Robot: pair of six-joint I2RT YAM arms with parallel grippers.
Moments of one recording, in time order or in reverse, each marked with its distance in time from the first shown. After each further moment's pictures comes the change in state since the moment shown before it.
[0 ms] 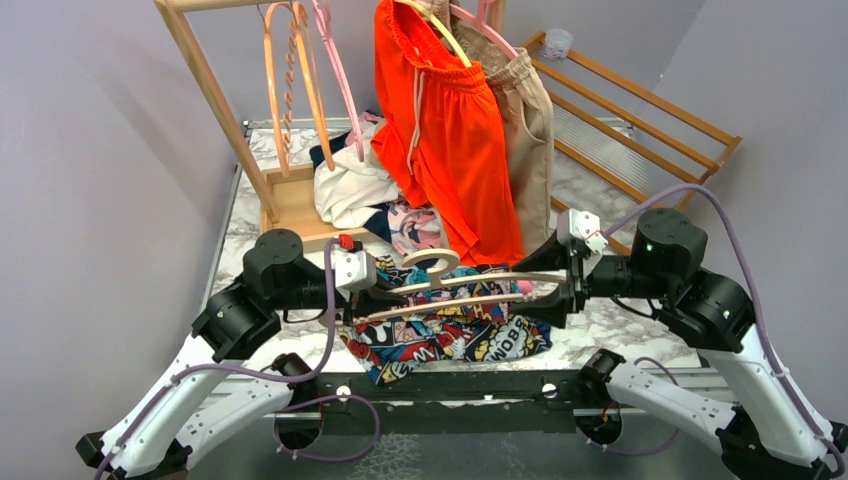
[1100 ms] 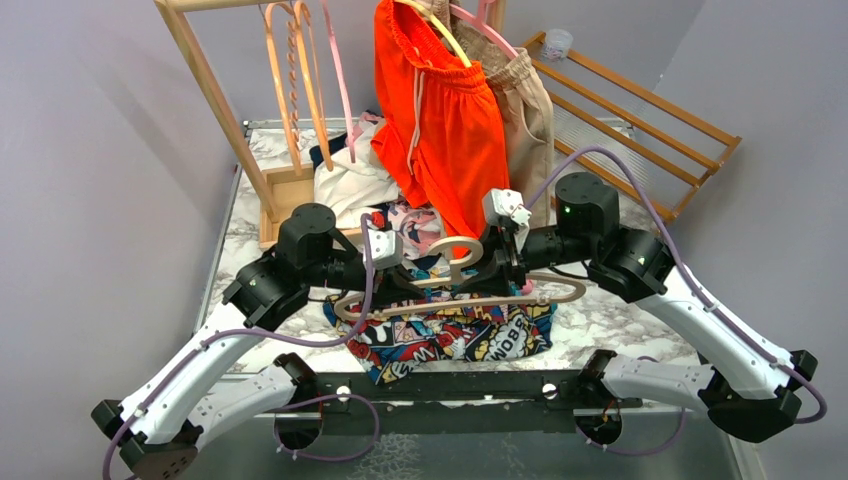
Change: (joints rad) left arm 0.004 0.187 0.041 0.048 0.131 -0.019; right arm 0.117 0.319 0.077 0.220 -0.104 -0.027
